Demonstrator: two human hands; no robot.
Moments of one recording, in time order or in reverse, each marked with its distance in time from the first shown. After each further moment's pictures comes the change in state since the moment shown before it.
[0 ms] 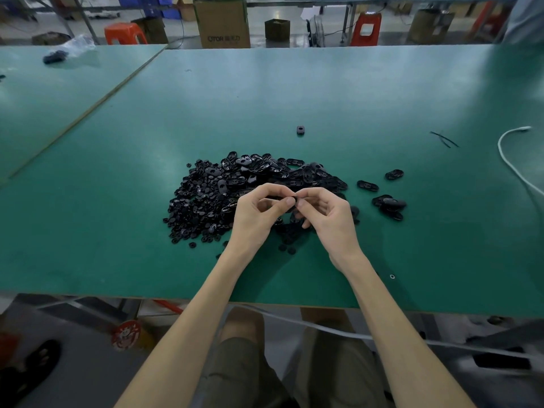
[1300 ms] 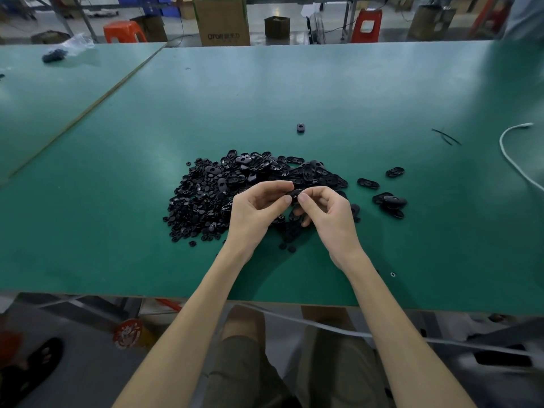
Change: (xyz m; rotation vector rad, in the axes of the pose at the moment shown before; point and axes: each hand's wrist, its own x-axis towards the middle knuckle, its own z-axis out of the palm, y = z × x) left_hand -0.002 0.002 -0.001 -0.059 0.035 0.000; right_hand 0.000 -0.001 0.000 -0.041 0.046 0.045
